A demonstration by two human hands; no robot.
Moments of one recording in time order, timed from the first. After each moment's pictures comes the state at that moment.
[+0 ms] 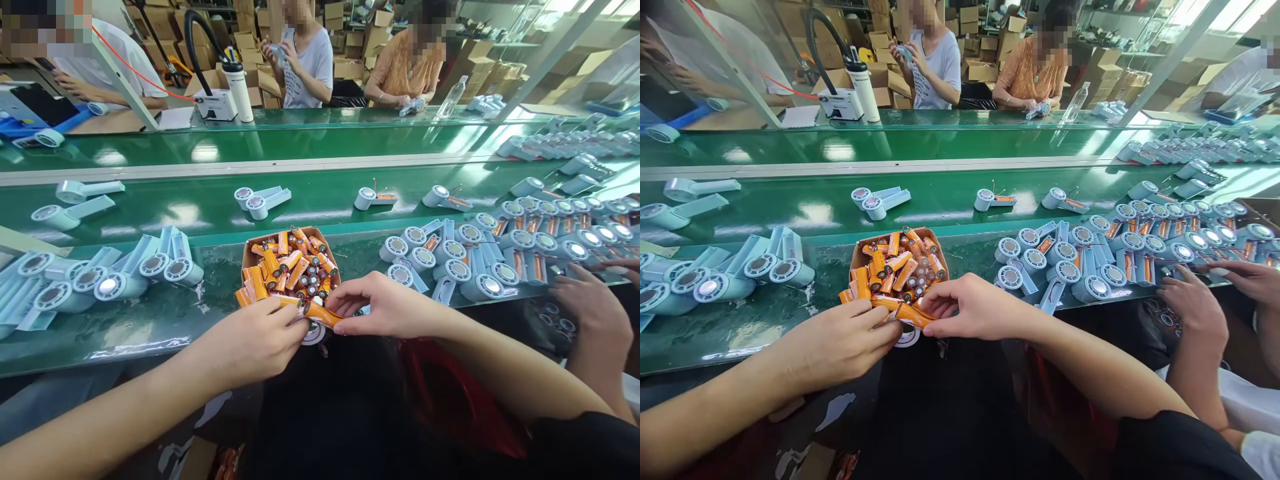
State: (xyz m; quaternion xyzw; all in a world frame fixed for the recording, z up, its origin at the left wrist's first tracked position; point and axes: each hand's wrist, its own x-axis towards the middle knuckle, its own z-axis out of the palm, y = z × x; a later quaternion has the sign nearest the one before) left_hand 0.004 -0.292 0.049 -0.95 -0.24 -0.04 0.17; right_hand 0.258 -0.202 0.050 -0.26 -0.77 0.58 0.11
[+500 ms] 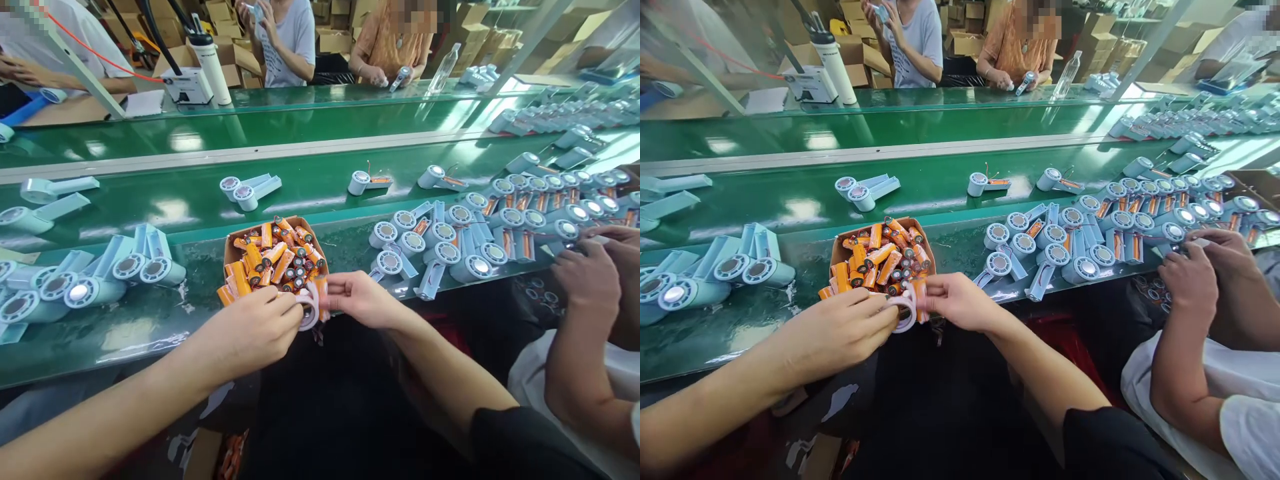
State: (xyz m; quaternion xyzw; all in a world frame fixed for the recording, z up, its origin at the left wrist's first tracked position) left_hand 0.019 -0.281 0.049 -0.95 -0.24 -0.01 0.18; right_hand 0.250 -0.218 -0.012 -0.29 -0.56 0.73 0.26
